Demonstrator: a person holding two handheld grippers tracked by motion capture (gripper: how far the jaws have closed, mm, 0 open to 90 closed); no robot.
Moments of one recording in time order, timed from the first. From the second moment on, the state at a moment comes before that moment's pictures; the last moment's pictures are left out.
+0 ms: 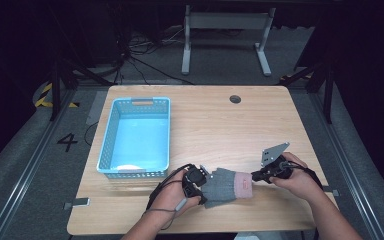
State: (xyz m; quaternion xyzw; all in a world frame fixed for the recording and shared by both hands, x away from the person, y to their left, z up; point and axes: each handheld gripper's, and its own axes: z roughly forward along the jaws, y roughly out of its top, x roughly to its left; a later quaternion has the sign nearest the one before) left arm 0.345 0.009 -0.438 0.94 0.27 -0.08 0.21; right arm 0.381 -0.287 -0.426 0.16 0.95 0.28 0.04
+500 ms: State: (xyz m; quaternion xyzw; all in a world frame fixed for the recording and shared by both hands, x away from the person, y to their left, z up) left arm 0.331 0.006 -0.415 0.94 0.24 -0.06 0.22; right arm 0.377 -0.289 -0.409 0.17 0.94 0.30 0.06
